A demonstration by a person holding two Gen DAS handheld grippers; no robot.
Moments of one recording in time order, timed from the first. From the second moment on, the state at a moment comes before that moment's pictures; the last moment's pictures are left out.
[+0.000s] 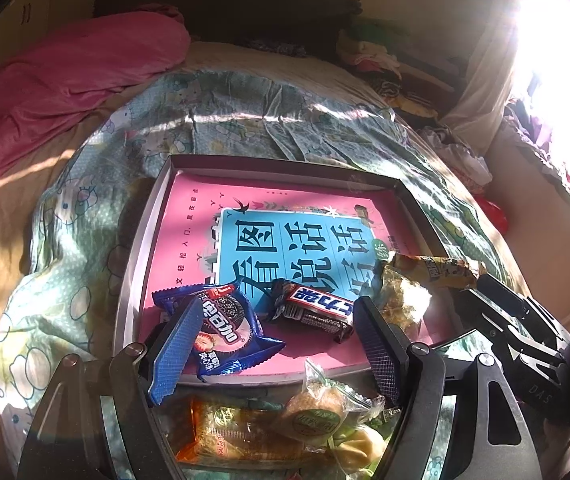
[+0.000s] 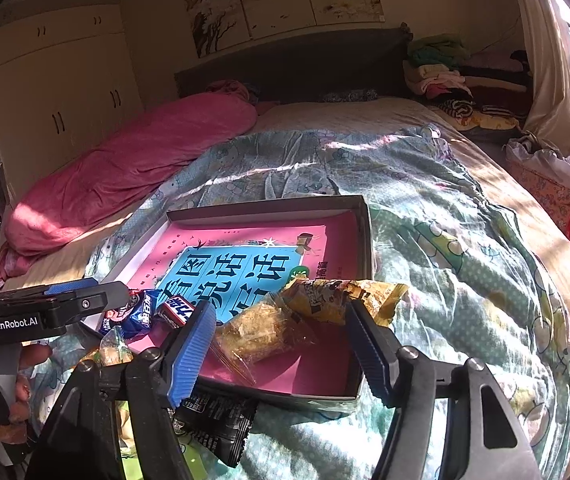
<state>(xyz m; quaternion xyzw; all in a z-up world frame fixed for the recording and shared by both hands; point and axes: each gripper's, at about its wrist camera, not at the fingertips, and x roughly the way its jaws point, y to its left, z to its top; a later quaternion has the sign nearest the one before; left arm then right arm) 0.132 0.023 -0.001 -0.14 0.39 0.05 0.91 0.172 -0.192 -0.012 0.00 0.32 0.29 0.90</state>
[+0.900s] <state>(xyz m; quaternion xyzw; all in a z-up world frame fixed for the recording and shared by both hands) 0.111 0.036 0.009 -0.14 0.39 0.06 0.91 0.151 -0.196 0.009 0.00 0.29 0.30 0.91</state>
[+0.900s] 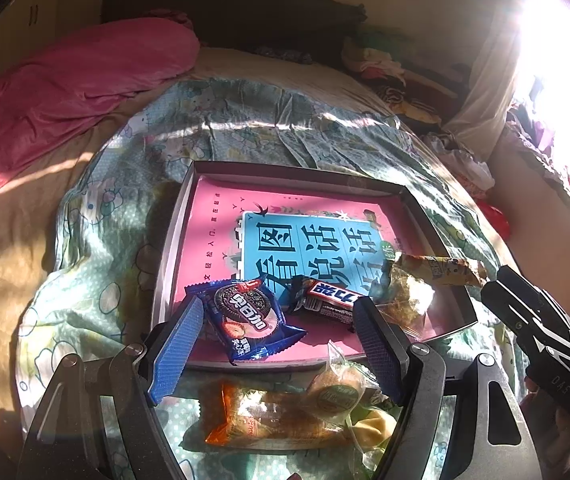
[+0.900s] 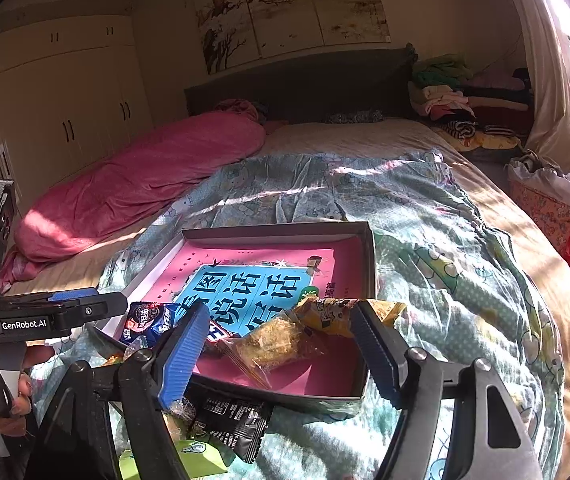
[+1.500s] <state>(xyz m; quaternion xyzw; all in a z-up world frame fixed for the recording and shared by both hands) 0.098 0.034 0.007 -0.13 0.39 0.06 0.91 0.139 -0.198 0.013 0.00 0.28 0.30 0.91</state>
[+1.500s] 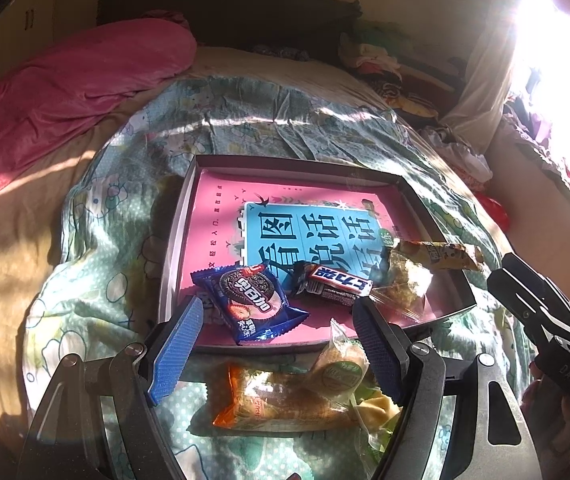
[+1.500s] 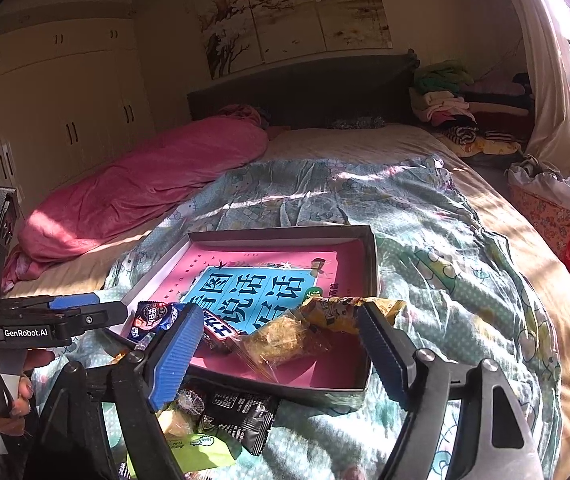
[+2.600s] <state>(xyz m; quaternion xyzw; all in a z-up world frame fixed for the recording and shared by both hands) 0.071 0.034 -0.001 -0.11 0.42 0.05 0.90 0.126 -0.192 0.002 0.01 0.31 0.32 0.90</state>
